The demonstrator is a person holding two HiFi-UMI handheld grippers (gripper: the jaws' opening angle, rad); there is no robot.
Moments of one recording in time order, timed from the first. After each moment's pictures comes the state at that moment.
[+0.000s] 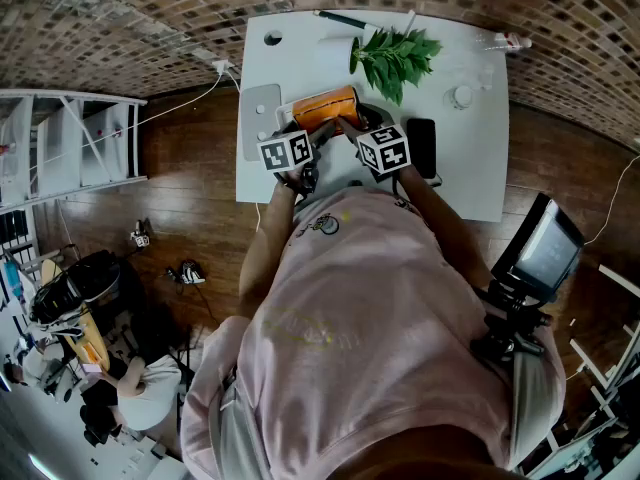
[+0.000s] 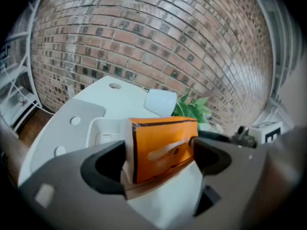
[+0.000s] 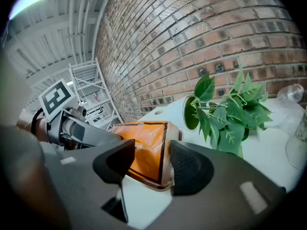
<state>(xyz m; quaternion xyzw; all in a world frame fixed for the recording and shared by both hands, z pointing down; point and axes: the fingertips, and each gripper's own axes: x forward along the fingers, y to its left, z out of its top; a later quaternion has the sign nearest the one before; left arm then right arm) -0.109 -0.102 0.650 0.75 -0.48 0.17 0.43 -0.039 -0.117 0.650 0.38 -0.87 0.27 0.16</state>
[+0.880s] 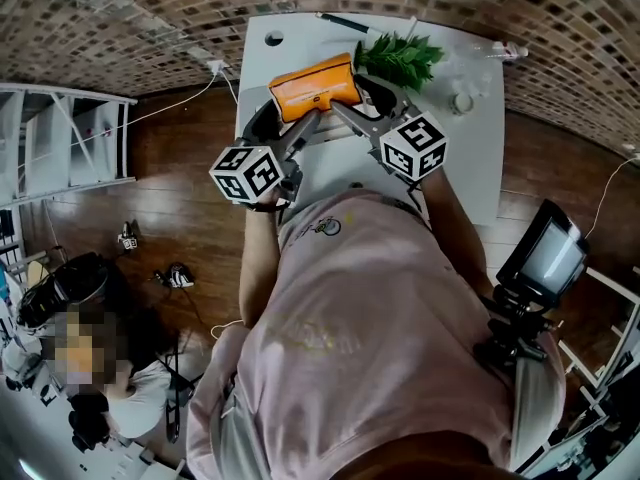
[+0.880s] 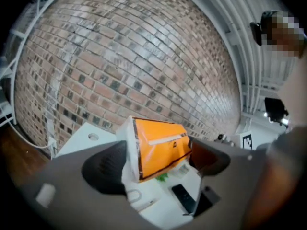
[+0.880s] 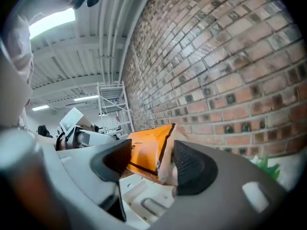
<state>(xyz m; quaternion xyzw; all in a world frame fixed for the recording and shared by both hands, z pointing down) -0.126 -0.124 0.461 0.84 -0.45 -0.01 0.29 -0.046 -0.139 0.451 0.30 -0.94 0.16 0.02</state>
